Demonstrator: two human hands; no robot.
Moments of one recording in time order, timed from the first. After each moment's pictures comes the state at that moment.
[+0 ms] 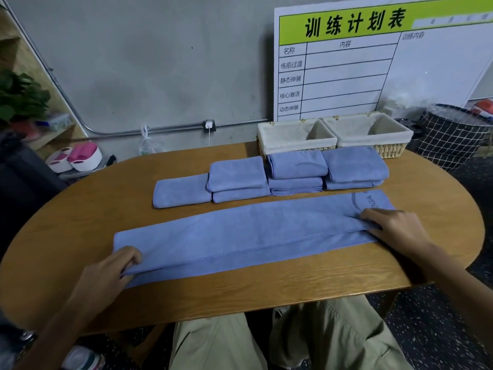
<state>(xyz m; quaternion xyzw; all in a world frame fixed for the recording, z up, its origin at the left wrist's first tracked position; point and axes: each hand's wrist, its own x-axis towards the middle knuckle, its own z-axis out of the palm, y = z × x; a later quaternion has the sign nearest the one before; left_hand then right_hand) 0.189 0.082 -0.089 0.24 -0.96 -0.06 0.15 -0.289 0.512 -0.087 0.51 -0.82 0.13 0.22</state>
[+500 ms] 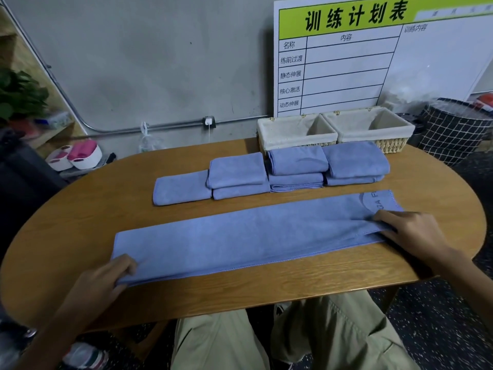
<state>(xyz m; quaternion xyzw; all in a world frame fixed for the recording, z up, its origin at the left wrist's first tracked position) 0.205 0.096 -0.087 0.17 -0.97 -0.05 0.14 -0.281 0.538 -0.085 0.53 -0.81 0.13 0.22</state>
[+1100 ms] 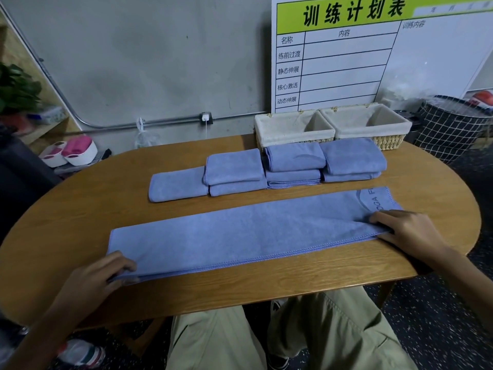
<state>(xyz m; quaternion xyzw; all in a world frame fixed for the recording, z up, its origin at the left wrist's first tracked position) 0.209 0.081 -0.093 0.15 -0.97 -0.10 0.18 -0.286 0.545 -0.093 0.56 -0.79 0.12 0.20</state>
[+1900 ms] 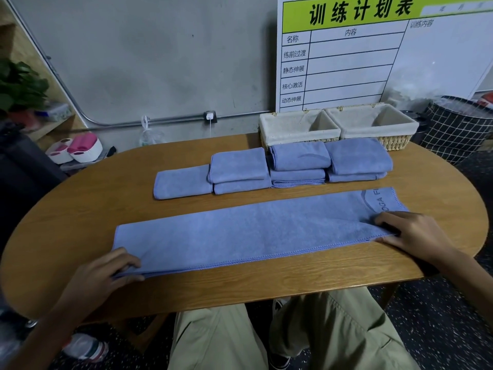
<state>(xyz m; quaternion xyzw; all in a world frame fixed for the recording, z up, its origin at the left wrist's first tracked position) 0.207 0.084 -0.096 0.13 -0.96 -0.09 0.24 -0.286 0.544 -0.093 0.58 -0.77 0.18 0.20</state>
